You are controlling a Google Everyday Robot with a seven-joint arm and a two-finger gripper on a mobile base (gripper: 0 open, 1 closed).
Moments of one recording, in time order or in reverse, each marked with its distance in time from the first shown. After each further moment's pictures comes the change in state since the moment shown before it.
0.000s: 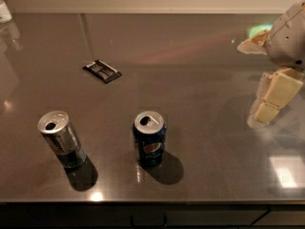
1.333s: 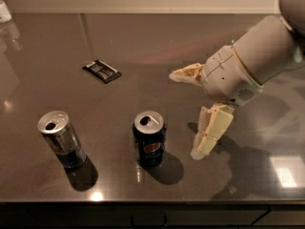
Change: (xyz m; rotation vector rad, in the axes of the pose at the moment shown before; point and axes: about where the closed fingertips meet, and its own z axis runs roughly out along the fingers) arm -0.091 0.056 0.079 -0.172 -0.315 -0.240
